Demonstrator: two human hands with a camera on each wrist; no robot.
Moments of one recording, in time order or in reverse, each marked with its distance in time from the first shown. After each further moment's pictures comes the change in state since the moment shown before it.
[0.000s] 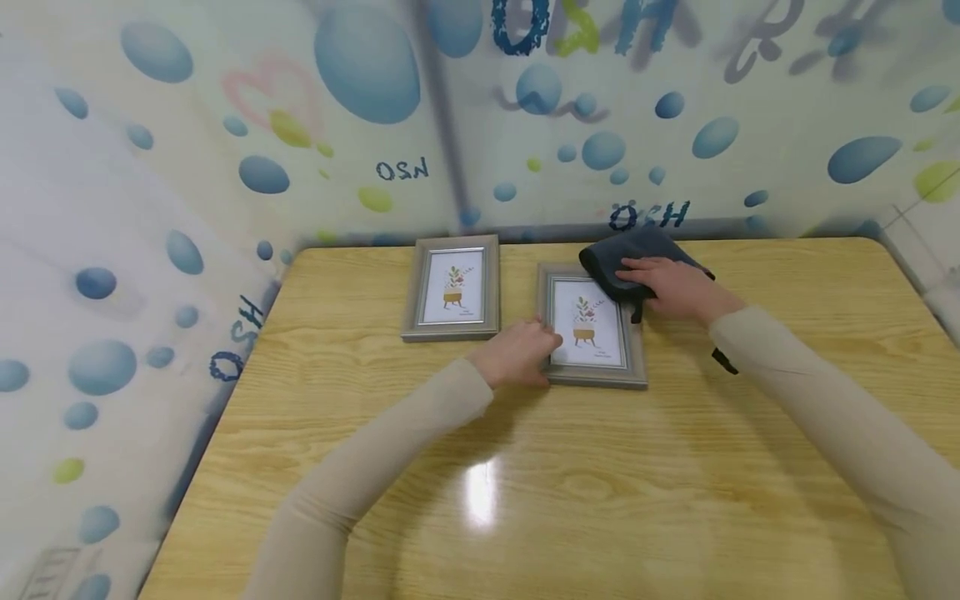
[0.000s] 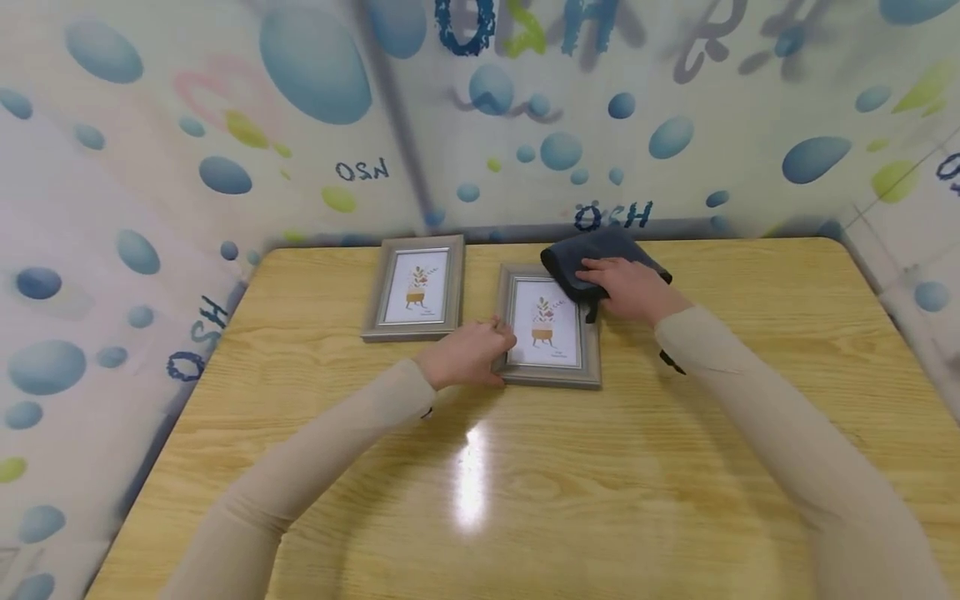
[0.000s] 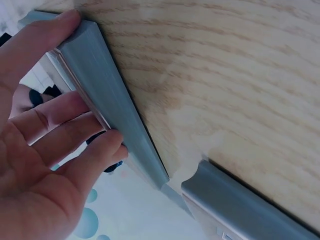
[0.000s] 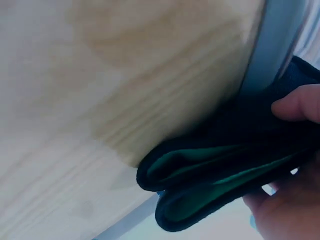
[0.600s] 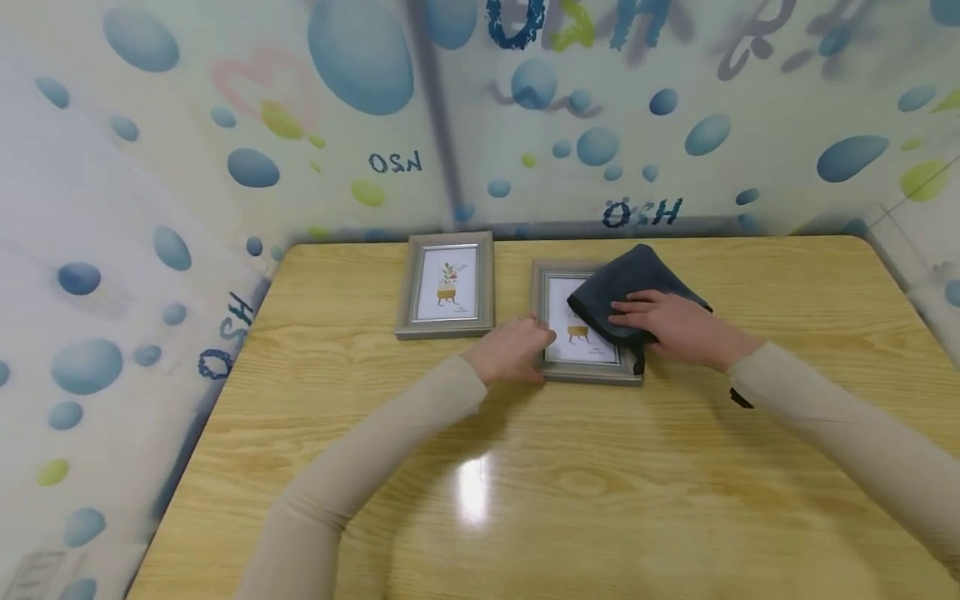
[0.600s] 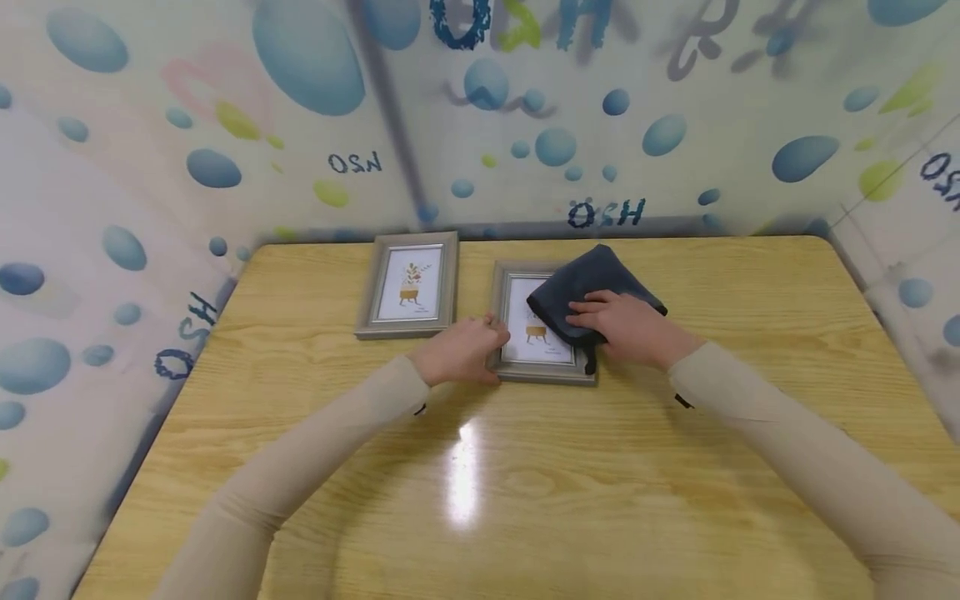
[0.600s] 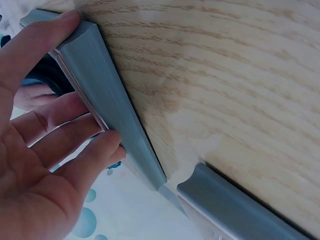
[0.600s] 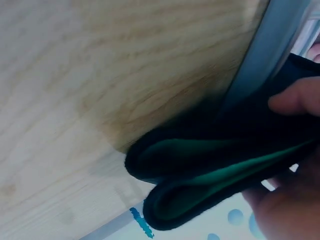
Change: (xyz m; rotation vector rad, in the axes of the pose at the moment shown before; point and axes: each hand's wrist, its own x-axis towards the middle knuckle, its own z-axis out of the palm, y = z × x) left_hand -0.002 0.001 -0.001 -0.026 0.017 -0.009; right_hand -0.042 -0.033 0.015 -0.103 0.029 -0.179
